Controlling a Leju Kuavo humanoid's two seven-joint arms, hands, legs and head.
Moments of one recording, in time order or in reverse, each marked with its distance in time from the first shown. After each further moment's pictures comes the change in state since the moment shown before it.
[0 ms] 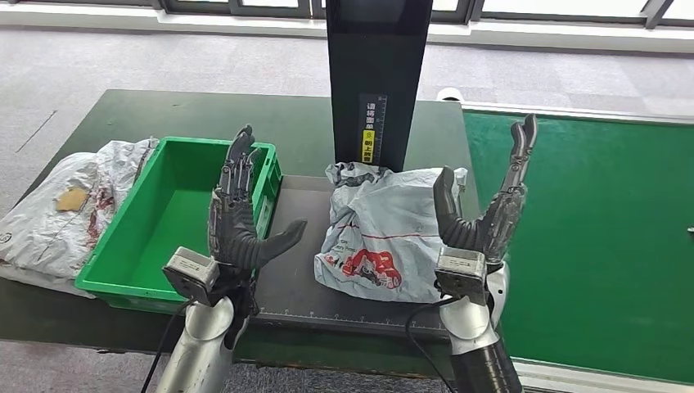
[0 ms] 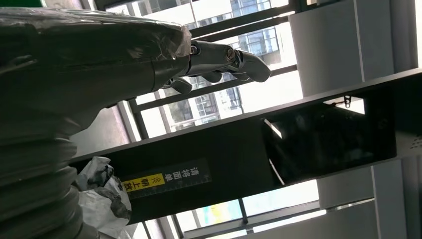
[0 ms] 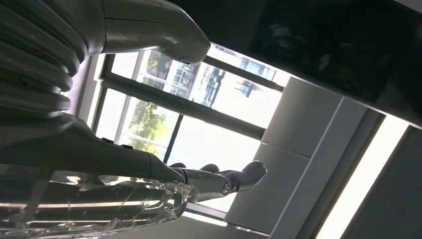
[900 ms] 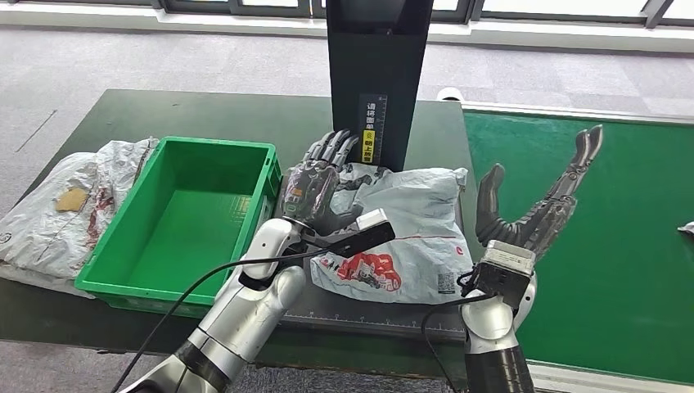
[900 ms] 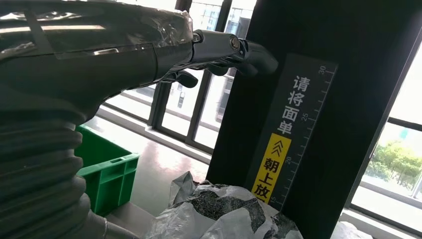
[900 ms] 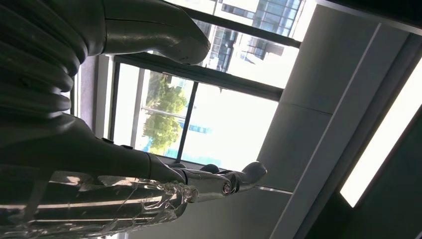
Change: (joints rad) left arm -0.322 -0.040 -0.173 0.489 -0.933 0.239 0.568; right arm 0.023 0.011 -0.106 -0.055 -0.051 -0.050 0.002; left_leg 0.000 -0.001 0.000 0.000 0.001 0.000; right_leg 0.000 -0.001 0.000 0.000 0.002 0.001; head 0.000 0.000
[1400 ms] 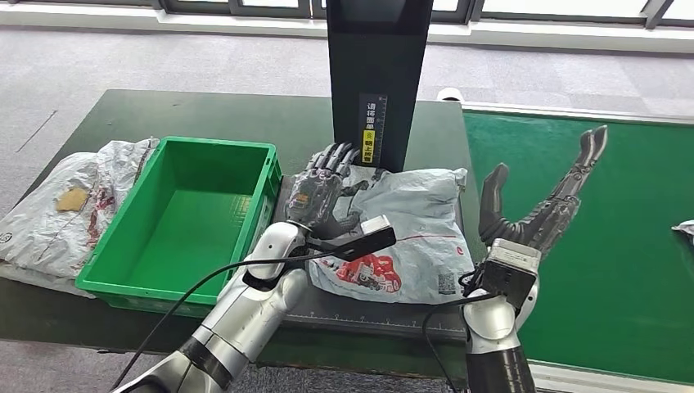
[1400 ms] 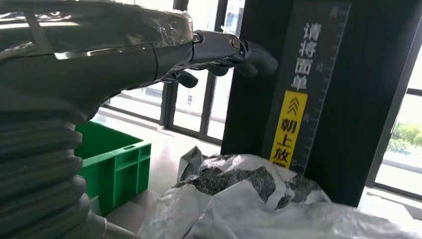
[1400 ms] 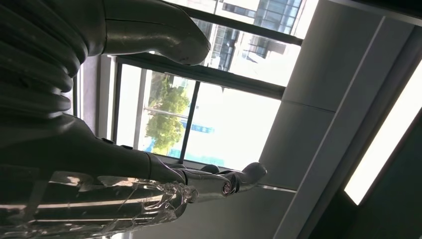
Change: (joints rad) left arm -0.021 -0.004 0.000 0.098 -0.061 -0.020 0.035; right arm 0.001 0.000 -0.006 -0.006 -0.010 0.006 0.009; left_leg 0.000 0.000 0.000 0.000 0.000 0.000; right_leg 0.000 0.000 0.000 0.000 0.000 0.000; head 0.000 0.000
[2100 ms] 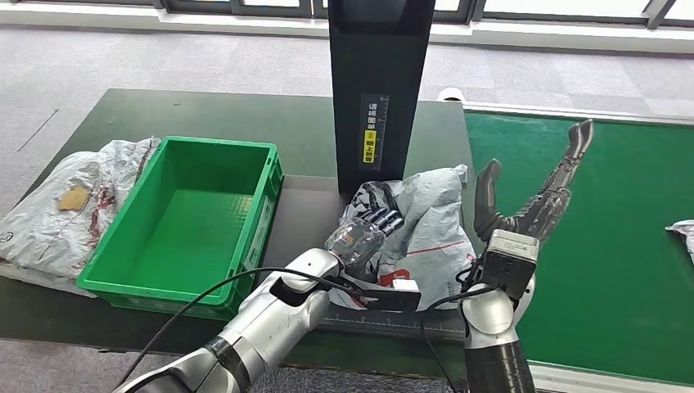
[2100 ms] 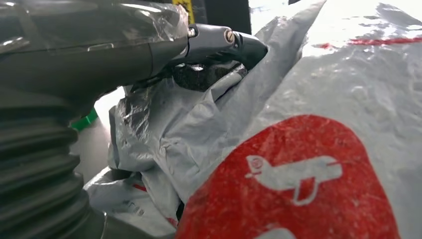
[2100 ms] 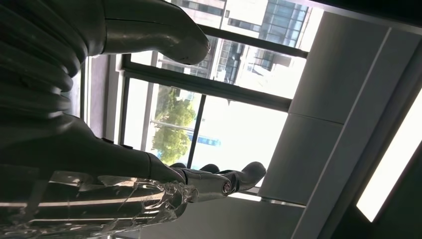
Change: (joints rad) left arm -0.044 -0.065 -0.102 0.271 -0.015 -0.246 -0.160; right arm -0.021 0.003 -0.005 0.027 -0.022 0.040 0.020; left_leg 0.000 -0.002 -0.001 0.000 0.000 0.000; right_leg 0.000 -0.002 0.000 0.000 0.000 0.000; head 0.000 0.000
